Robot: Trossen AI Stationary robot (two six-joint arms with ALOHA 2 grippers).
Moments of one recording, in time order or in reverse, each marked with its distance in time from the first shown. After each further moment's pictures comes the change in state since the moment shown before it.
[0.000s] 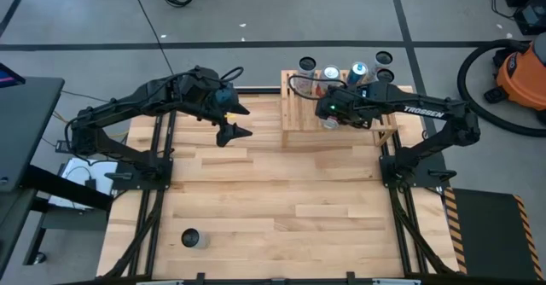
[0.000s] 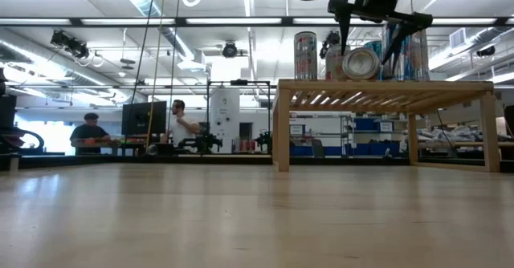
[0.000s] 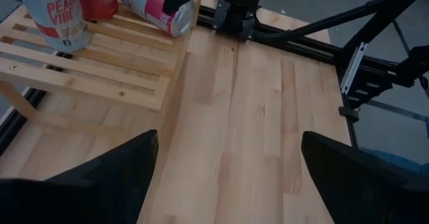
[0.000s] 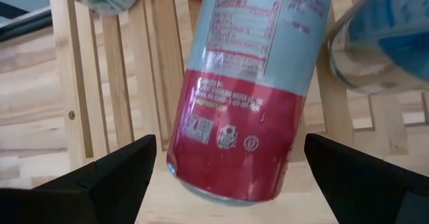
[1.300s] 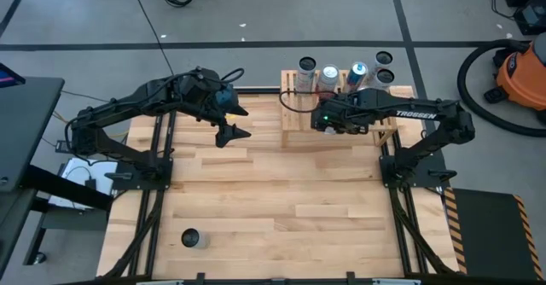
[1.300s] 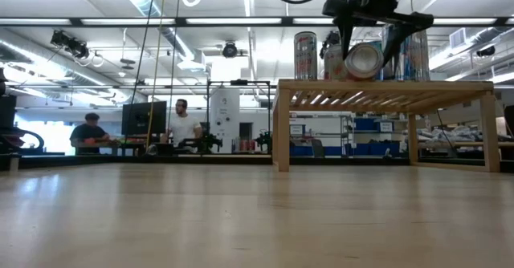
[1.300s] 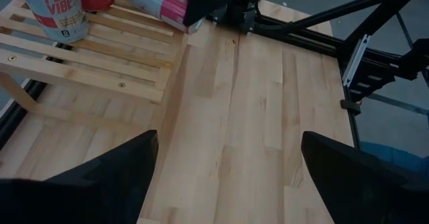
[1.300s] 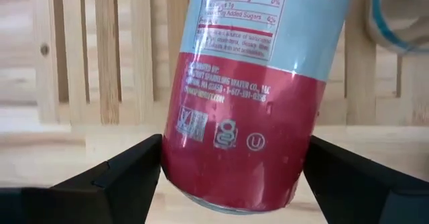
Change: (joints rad) left arm 0.000 0.000 0.000 -0.027 0.000 0.008; right arm 0.079 0.061 0.003 -0.027 -0.075 -0.045
